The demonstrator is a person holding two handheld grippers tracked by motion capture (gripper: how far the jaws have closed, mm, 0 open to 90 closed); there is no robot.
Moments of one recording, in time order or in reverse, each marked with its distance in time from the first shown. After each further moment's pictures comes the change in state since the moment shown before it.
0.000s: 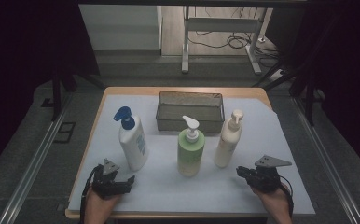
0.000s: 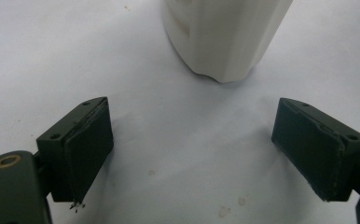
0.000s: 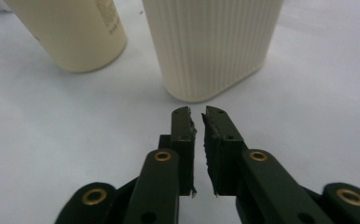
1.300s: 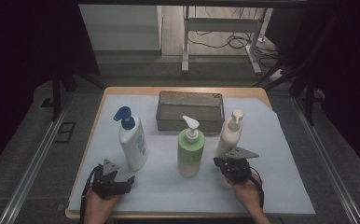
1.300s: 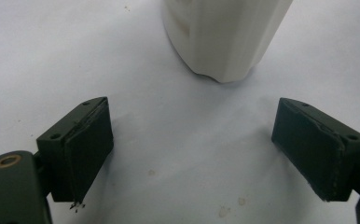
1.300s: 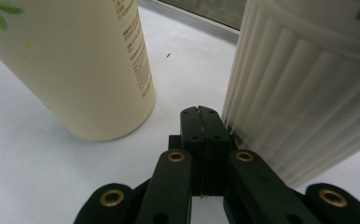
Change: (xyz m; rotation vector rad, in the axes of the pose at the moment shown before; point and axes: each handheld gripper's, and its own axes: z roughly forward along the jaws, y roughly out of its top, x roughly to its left) left arm 0.000 0.000 0.000 -0.001 0.000 0.000; right arm 0.045 0.037 0.057 -0.028 -0.061 -0.055
